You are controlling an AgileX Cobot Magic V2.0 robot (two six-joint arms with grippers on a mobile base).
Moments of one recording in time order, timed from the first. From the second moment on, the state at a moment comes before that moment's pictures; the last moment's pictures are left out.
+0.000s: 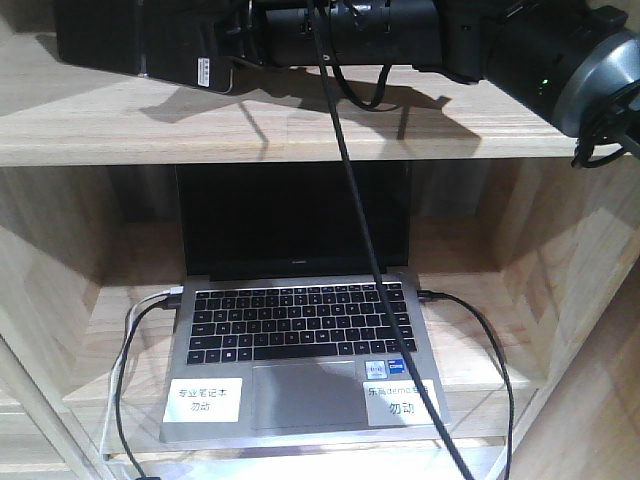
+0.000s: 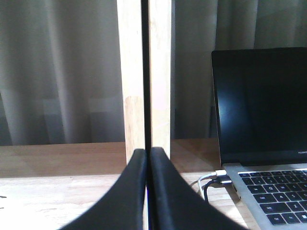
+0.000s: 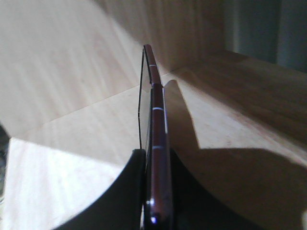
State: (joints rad) left arm 0.02 -0.02 0.03 -0.03 0.07 0.04; right arm 0.49 1.88 -1.88 1.19 0.72 -0.98
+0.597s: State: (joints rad) left arm 0.02 -0.02 0.03 -0.03 0.07 0.04; right arm 0.49 1.88 -1.88 1.17 0.66 -0.98
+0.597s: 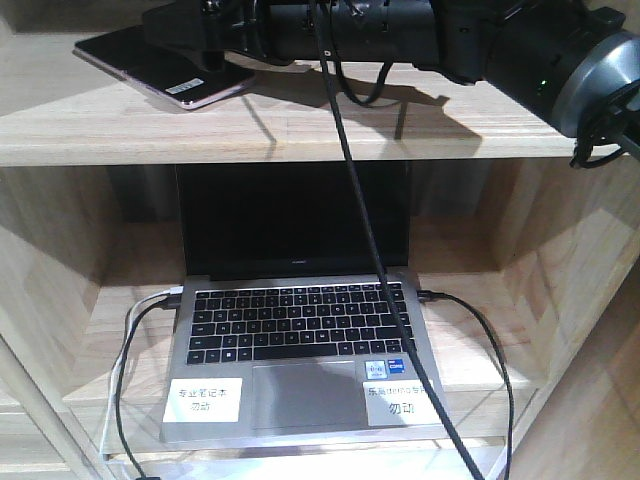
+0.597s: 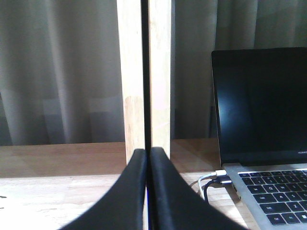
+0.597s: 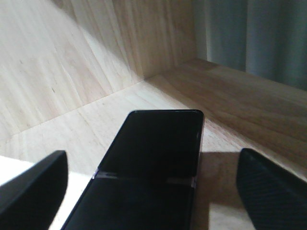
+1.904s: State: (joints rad) left arm 0.02 -0.02 0.03 -0.03 0.07 0.04; right arm 0.49 1.41 -1.59 0.90 0.58 -0.79
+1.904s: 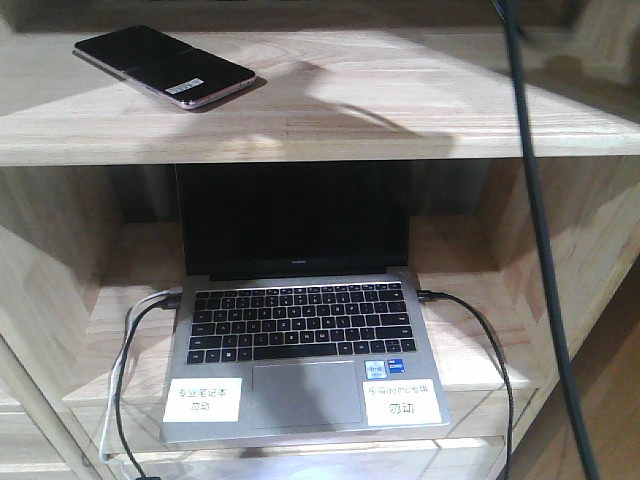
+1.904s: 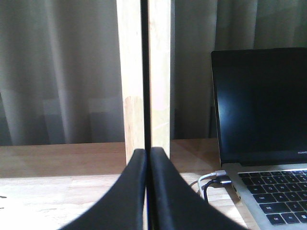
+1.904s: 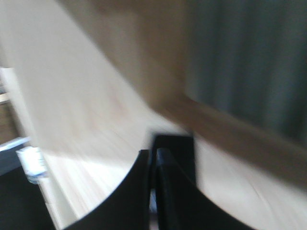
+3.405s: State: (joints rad) left arm 0.02 -0.02 0.03 -0.03 0.07 0.04; right arm 0.49 0.43 -0.27 0.99 0.23 -0.93
